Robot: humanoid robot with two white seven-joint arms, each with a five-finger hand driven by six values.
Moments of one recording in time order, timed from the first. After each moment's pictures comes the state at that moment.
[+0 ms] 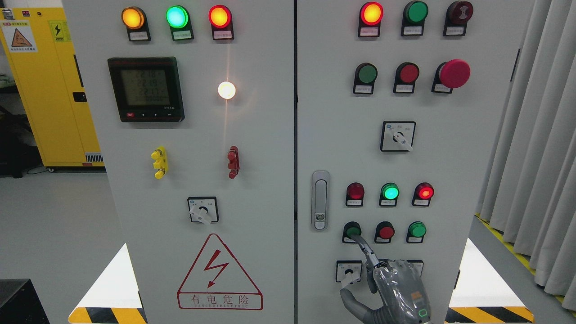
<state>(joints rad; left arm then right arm) 0.06 -0.10 -0.05 -0.10 0.07 -0.13 -0.05 -0.26 0.00 0.04 -1.60 1.12 -0.36 -0.16</state>
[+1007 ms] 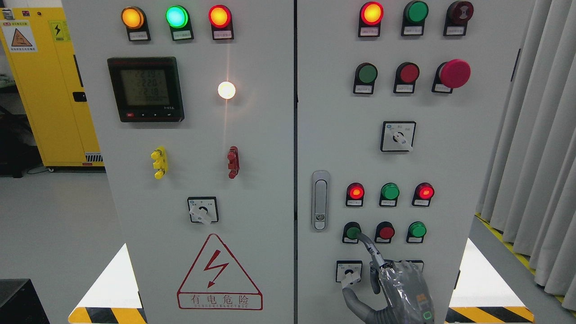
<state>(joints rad) 0.06 -0.10 -0.05 -0.10 0.07 -0.13 -0.05 -0.22 0.00 0.04 -1.62 1.02 -0.37 -0.18</state>
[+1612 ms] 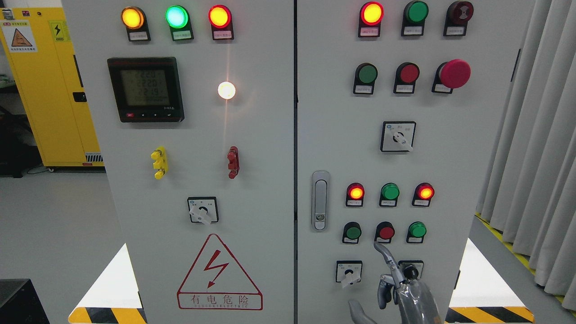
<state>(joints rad) 0.06 -0.10 -0.05 -0.10 0.07 -0.13 -0.05 -0.12 0.00 0.07 -1.69 0.65 -0.39 -0.19</state>
